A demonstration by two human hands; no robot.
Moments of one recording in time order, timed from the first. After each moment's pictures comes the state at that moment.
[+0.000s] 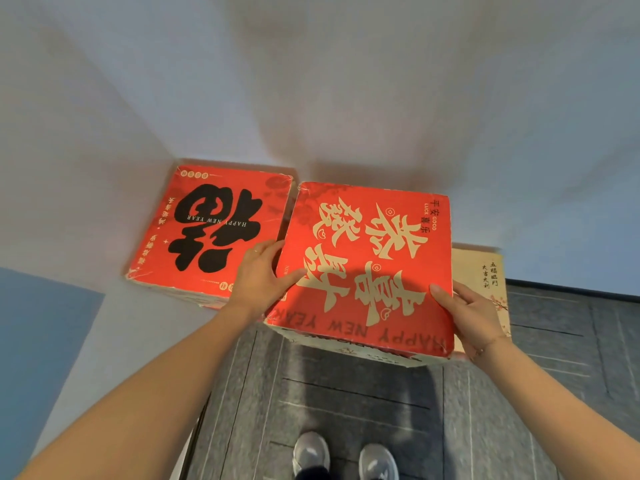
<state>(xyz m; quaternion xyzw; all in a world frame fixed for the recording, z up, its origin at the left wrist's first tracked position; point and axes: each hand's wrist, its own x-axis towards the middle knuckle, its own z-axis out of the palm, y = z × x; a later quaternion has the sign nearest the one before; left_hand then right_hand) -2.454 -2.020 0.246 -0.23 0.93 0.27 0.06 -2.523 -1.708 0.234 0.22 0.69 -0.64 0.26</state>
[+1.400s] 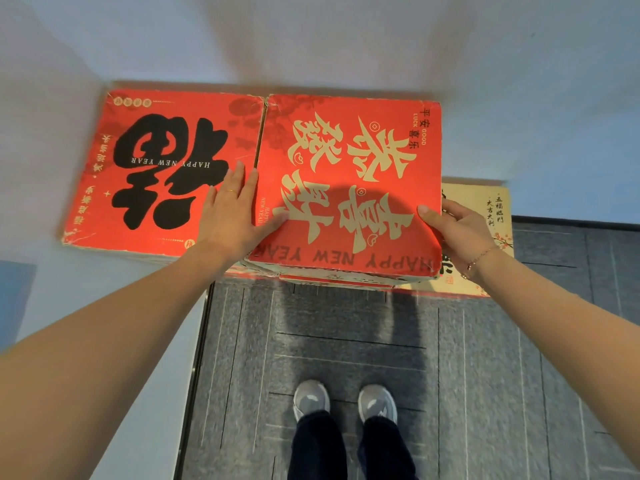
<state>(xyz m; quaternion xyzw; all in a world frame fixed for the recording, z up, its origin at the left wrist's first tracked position) -2.475 -2.052 0.192 -0.14 0.98 0.08 0.11 -2.557 -1.737 0.188 0.20 0.69 -0.64 0.26</state>
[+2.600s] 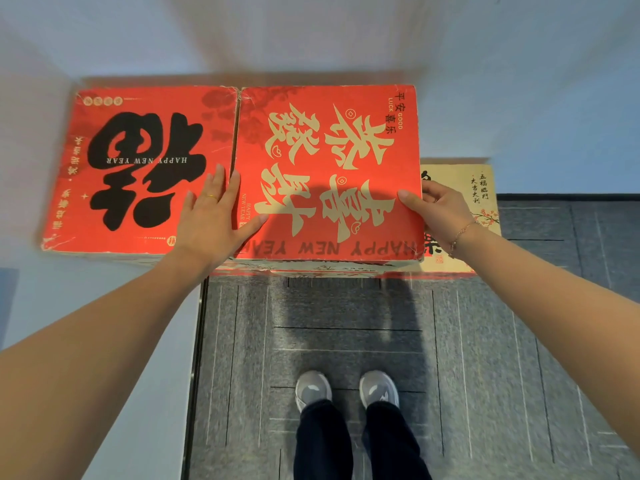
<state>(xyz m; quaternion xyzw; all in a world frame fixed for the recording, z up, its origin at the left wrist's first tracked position) -2.456 -2.049 0.190 -0.11 0.99 0.03 0.13 -2.553 -1.728 0.169 0.15 0.73 -0.62 0.26</state>
